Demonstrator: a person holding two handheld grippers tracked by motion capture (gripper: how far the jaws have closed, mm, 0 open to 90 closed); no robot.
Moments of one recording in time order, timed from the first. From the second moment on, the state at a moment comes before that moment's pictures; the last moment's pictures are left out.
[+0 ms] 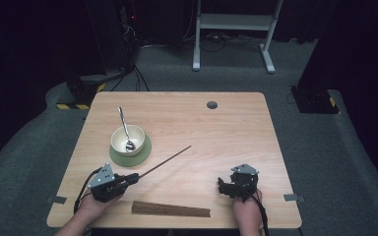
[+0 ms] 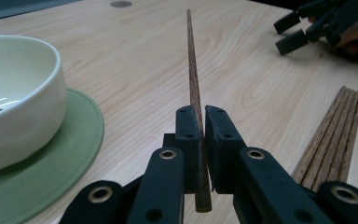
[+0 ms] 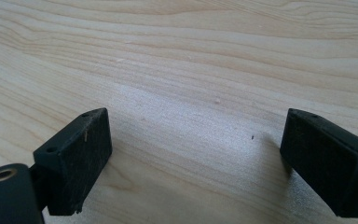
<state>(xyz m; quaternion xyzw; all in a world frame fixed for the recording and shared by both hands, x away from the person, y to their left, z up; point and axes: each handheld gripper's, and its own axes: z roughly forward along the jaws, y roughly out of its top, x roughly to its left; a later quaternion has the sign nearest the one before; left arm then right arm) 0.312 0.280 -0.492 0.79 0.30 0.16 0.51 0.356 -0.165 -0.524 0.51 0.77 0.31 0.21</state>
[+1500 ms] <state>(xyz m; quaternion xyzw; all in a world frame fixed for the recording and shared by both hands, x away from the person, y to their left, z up) 0.348 0.360 -0.478 0.71 0.44 0.22 0.50 0.356 -0.163 -0.525 0.51 0.77 0.31 0.21</state>
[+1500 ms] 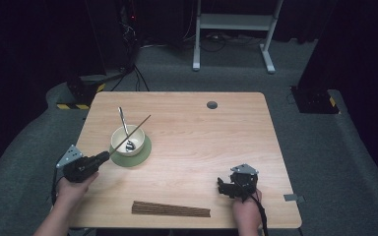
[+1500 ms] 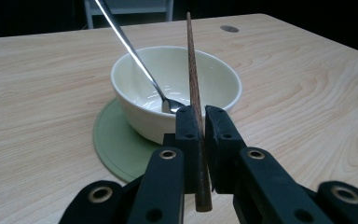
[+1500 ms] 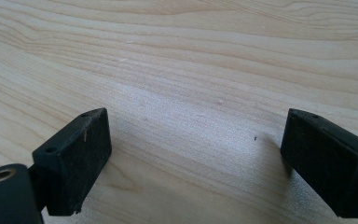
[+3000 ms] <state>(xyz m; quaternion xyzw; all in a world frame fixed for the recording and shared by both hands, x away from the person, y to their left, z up) 0.325 0.304 -0.472 0.76 0.37 0.19 0.49 0.355 -0.163 -0.524 0.51 0.77 0.31 0.21</state>
